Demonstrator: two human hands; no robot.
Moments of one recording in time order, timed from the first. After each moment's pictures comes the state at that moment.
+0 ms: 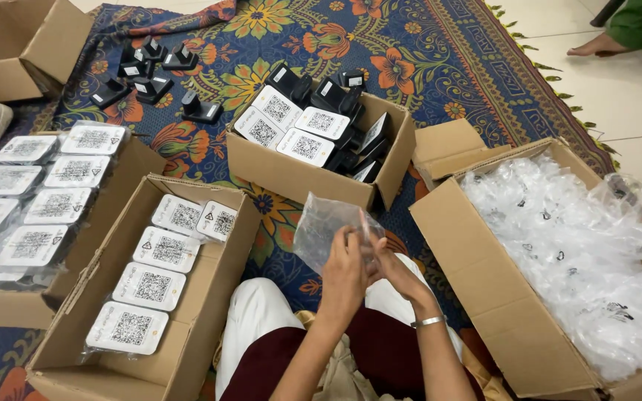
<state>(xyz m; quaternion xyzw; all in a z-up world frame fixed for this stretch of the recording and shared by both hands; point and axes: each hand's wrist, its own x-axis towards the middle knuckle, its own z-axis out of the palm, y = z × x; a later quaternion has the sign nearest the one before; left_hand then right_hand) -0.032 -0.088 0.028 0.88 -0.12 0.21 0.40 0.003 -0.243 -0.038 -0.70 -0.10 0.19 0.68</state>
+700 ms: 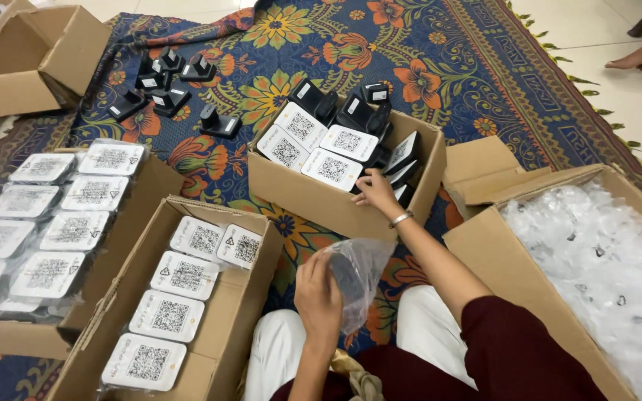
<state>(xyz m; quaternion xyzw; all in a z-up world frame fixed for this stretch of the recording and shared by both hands) 0.006 -0.002 0.032 0.87 0.02 0.29 0.41 0.279 -0.159 -0.077 -0.73 -0.01 0.11 0.67</state>
